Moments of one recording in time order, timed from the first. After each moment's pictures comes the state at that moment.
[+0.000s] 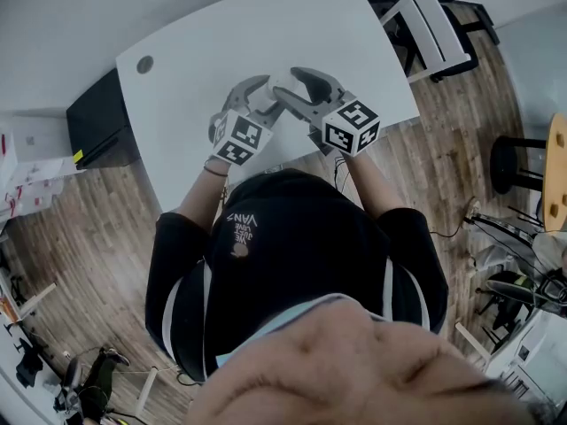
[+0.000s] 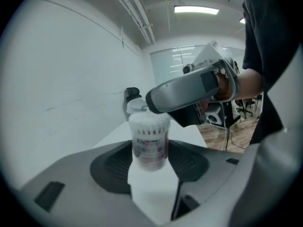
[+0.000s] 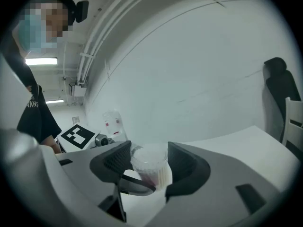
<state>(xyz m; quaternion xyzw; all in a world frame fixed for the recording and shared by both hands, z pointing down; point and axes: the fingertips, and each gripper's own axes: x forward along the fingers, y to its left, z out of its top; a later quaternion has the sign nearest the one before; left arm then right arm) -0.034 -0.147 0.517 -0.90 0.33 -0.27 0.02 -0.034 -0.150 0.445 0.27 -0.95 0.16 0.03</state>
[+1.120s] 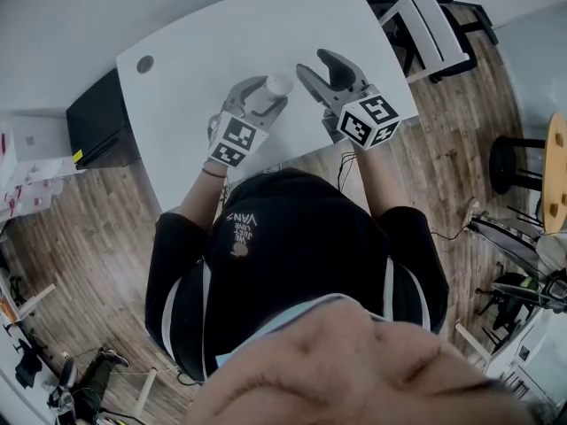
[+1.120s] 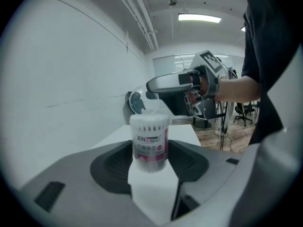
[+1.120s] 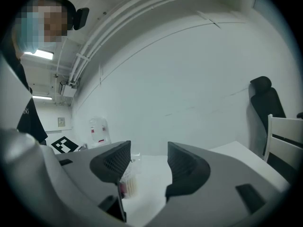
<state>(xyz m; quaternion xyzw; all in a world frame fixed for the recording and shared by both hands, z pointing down) -0.035 -0.142 0.504 -0.92 0.33 -0.23 0.02 0.016 -0.181 0.413 0.36 -0.93 0.12 -0.01</state>
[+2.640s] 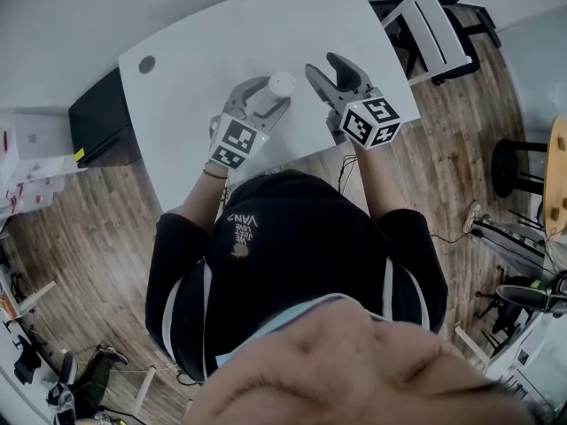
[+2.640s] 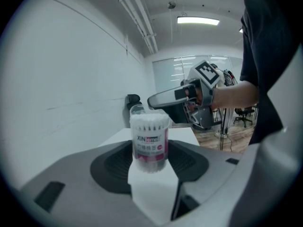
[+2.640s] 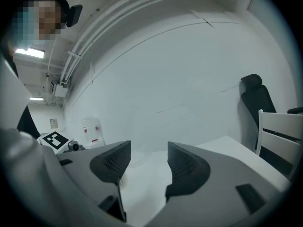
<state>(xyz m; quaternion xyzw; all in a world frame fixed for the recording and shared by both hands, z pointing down) -0.034 -0.139 0.493 -0.92 0.33 -0.21 0.03 0.033 -0.190 0.434 0.39 -0.91 0.15 0.00</state>
